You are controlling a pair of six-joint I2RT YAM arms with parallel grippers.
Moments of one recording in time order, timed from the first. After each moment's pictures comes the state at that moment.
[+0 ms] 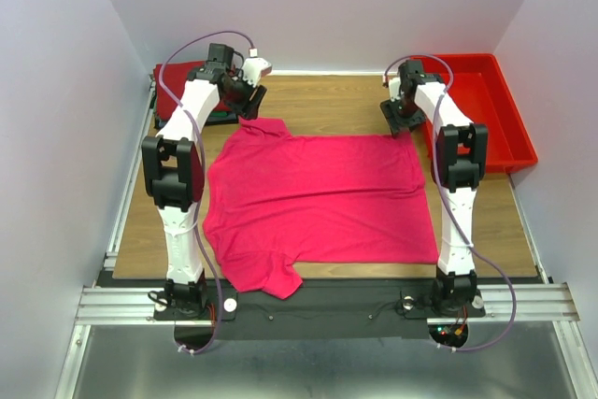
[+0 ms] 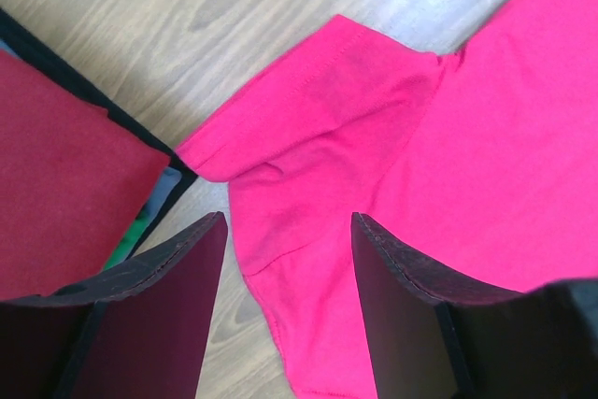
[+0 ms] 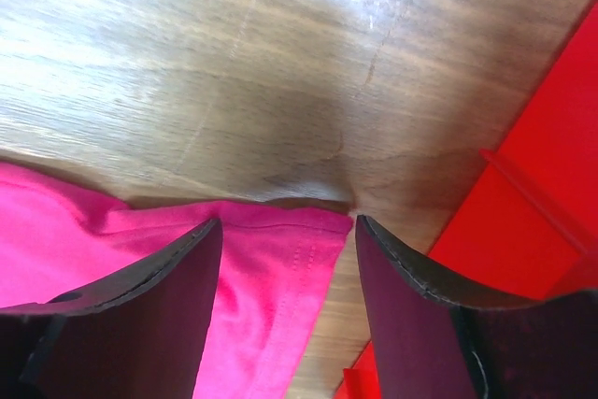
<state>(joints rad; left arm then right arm) -0.16 2.12 1.97 -0.79 0.35 0.49 0.07 2.41 2.15 -0.96 0.07 -0.29</state>
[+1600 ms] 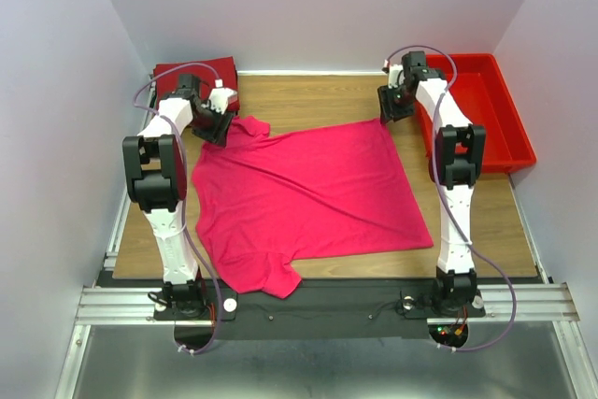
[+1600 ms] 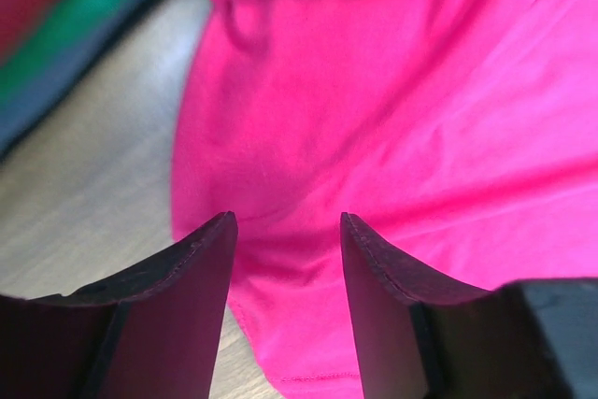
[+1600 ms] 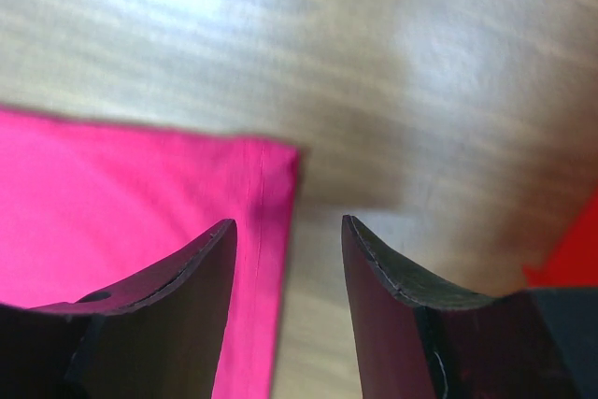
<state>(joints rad) 0.03 2.08 1.65 -0.73 0.34 0.53 0.06 2.48 2.31 -0.93 -0.24 -0.18</state>
